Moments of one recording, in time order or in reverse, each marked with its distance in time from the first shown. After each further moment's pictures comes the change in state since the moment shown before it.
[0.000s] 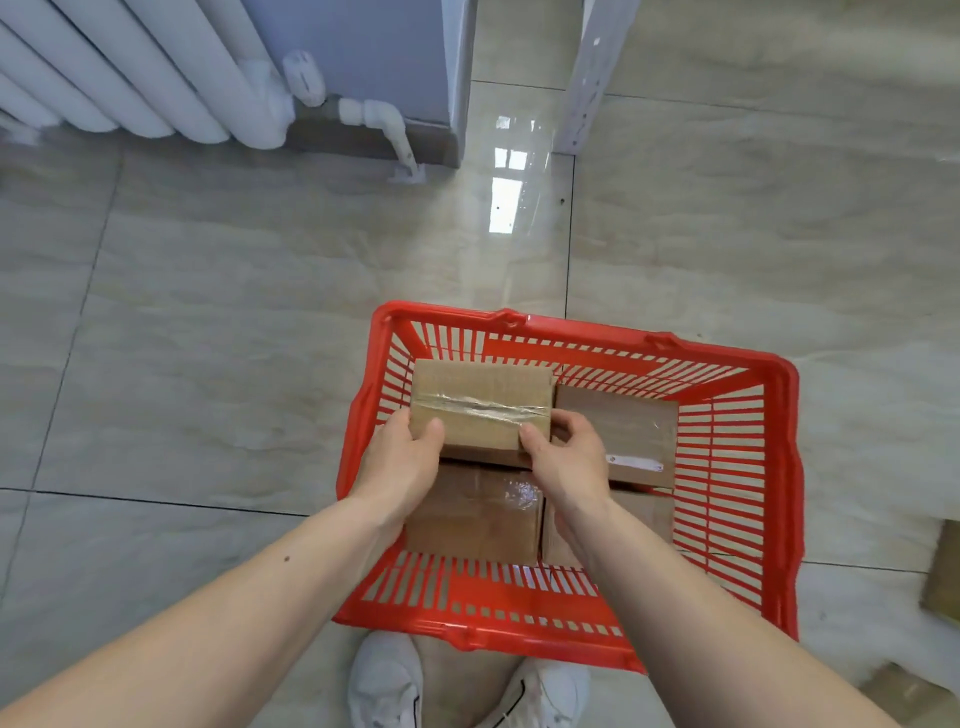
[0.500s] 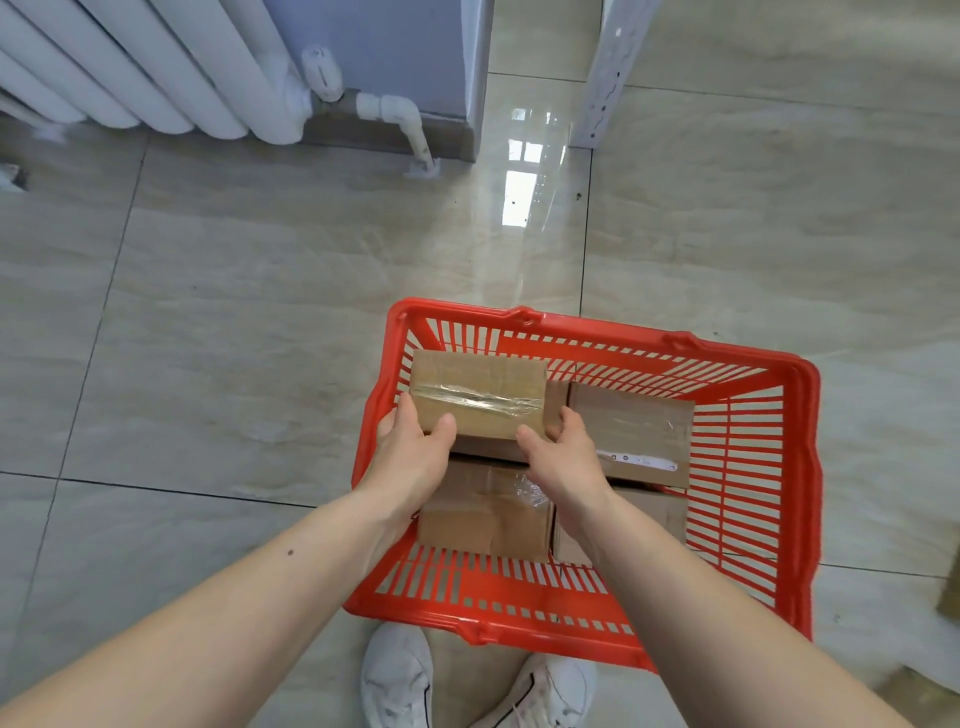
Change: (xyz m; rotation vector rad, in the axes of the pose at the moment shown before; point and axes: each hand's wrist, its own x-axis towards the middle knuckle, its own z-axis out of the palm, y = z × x) left_hand -0.004 0.001 -0.008 -0.025 -0.042 -0.007; right_hand -0.006 -0.008 0.005 -0.085 -0.180 0.062
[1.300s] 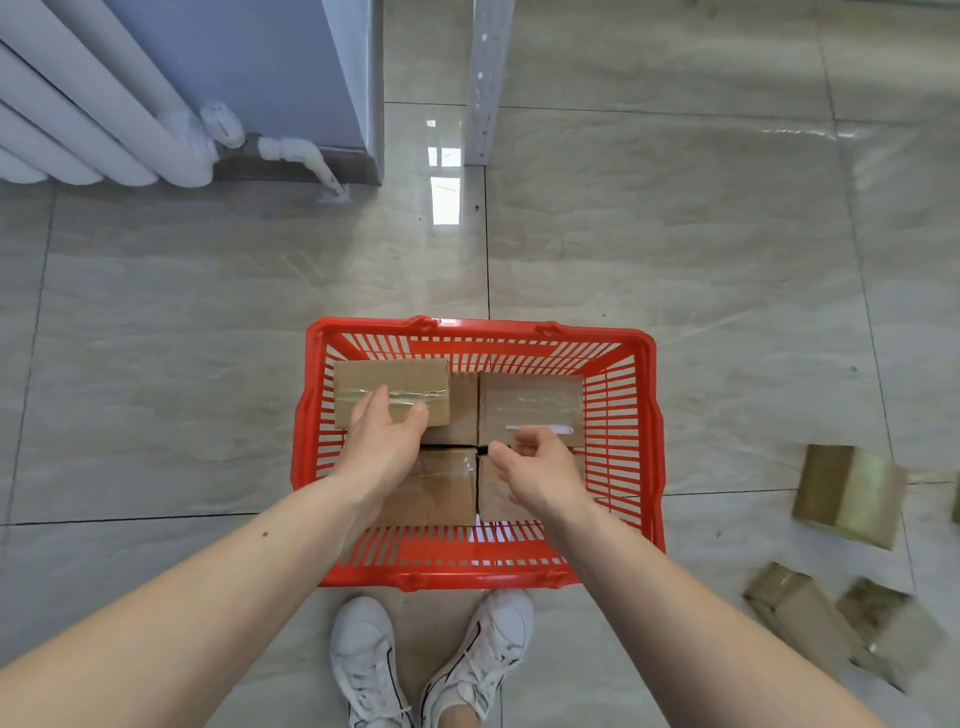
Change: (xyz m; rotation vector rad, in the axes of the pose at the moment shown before) left_hand -0.077 0.078 0.019 0.108 -0.047 0.022; right_hand -0.091 -0.001 -0.084 0.007 0.040 0.061
